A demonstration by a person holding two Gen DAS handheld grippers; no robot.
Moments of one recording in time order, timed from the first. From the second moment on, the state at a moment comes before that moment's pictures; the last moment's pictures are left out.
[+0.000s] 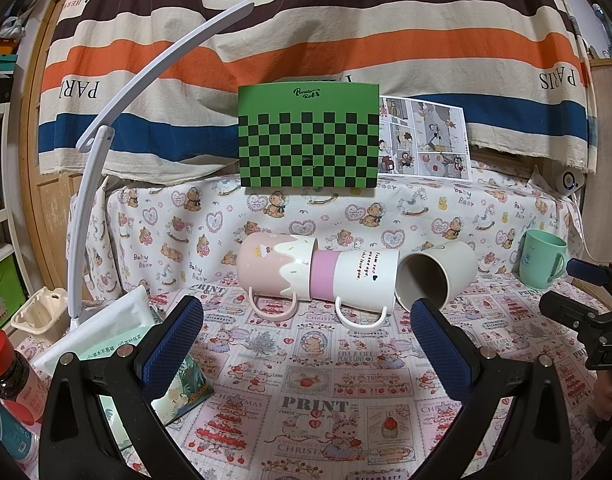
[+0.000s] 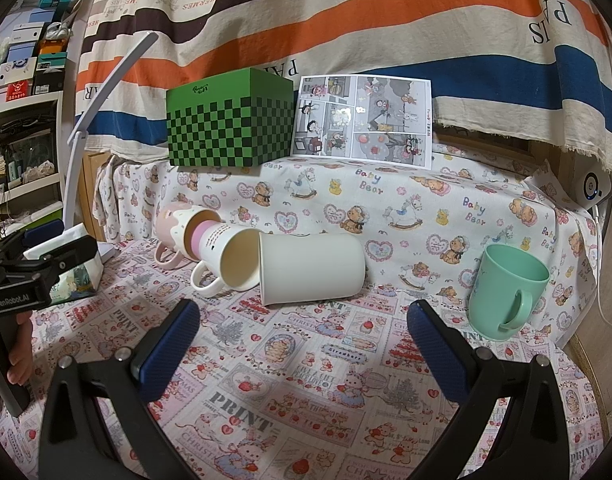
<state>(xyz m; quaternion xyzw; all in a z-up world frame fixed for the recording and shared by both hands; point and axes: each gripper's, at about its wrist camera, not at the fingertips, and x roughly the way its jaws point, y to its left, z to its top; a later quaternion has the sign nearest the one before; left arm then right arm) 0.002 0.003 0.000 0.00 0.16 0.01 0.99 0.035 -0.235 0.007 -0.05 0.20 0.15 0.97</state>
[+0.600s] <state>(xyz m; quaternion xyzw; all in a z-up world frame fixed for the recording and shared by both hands) -0.001 0.008 -0.003 0.00 0.15 0.02 0.99 0.037 -0.245 0.016 0.01 0.22 0.09 0.97</state>
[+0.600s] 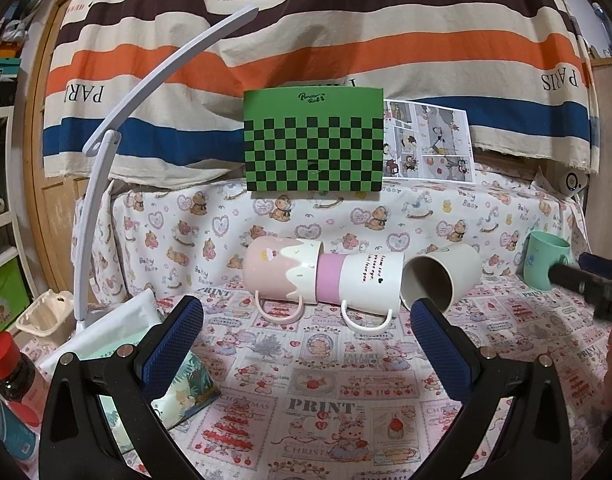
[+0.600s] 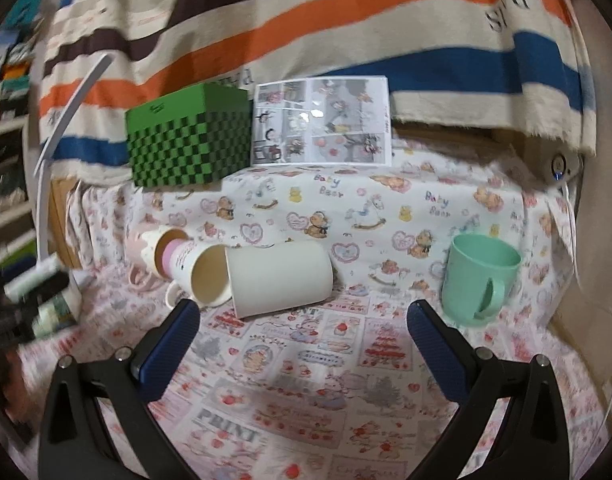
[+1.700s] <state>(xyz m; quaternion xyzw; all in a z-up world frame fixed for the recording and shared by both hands) 0.004 0.005 -0.002 0.00 0.16 0.02 0.99 0.208 -0.243 -0.053 0.49 0.46 -0.07 0.74</state>
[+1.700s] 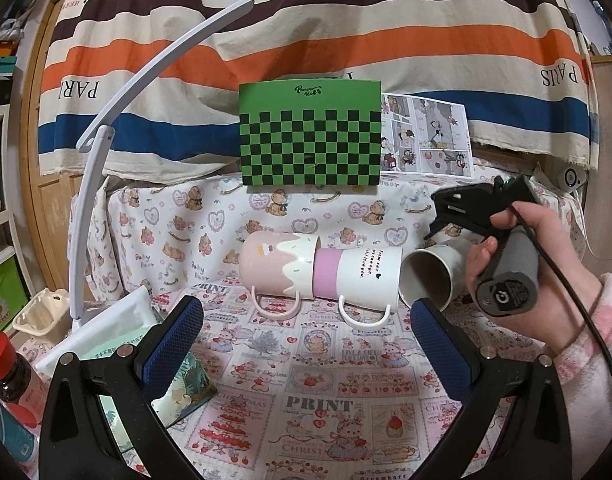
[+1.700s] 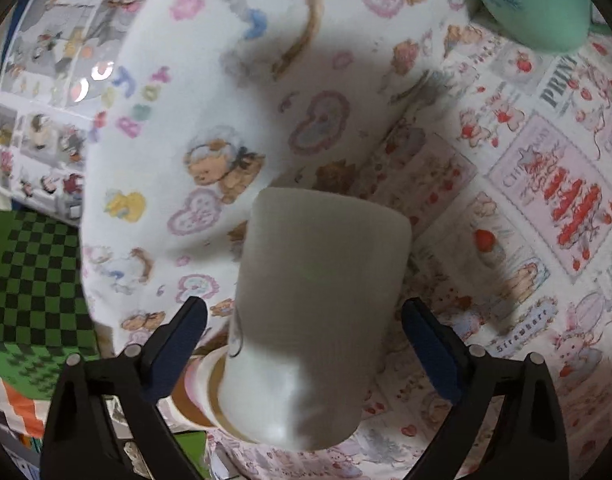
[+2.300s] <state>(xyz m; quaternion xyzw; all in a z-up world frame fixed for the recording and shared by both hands) 0.006 0.008 -0.002 -0.01 0.17 0.02 0.99 0.150 -0.283 0.006 0.37 0.50 0.04 0.78</state>
